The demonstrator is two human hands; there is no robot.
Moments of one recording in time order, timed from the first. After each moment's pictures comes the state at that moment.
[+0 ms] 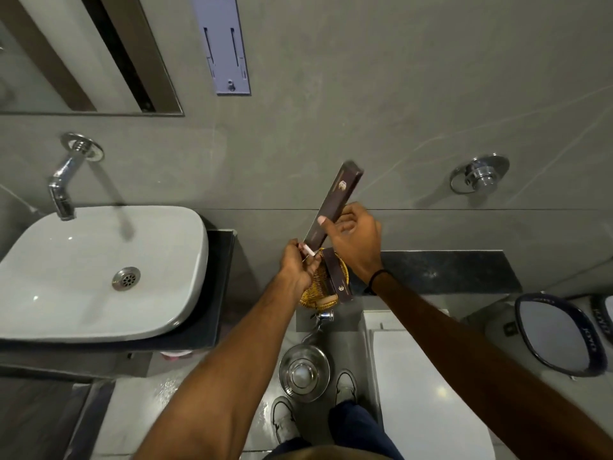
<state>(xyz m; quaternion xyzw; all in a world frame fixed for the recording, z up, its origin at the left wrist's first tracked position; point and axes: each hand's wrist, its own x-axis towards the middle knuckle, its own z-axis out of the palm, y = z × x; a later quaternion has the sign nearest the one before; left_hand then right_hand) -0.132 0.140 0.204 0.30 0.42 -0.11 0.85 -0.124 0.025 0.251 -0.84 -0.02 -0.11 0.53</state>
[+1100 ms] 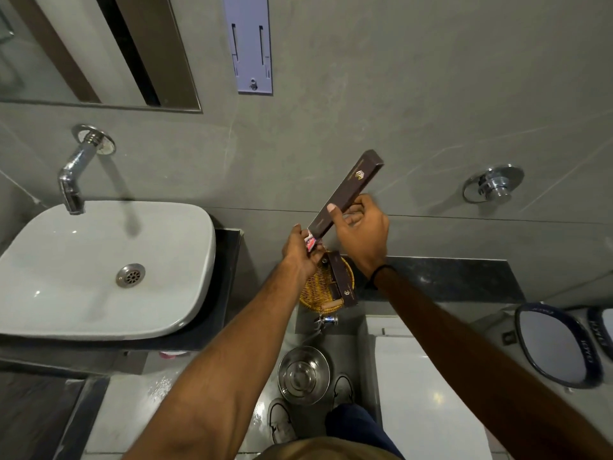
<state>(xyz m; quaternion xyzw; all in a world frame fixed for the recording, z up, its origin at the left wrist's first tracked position) -0.103 0.164 0.206 0.31 0.41 -0.10 0.85 -0.112 0.053 0.271 -0.86 0.00 -0.15 0.49</state>
